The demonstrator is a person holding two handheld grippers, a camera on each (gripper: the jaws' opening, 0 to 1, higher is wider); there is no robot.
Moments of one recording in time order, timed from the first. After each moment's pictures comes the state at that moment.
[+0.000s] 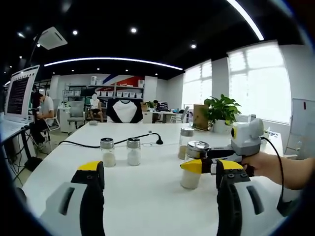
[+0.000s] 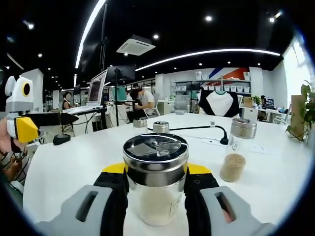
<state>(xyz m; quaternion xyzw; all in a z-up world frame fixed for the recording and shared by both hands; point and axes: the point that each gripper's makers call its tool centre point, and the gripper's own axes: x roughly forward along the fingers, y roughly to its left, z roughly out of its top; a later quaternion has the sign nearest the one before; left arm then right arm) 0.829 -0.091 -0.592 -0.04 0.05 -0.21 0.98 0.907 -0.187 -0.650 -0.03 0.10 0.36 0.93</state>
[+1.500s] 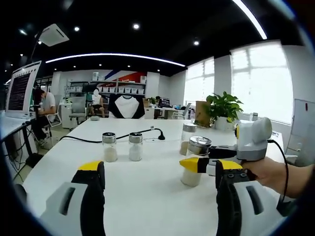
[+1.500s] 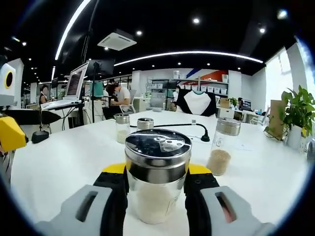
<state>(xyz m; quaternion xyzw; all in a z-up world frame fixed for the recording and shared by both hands) 0.830 -0.085 -0.601 -0.04 0.07 -0.20 0.98 0.913 -0.192 -0.656 -0.06 0.10 0.26 0.96</state>
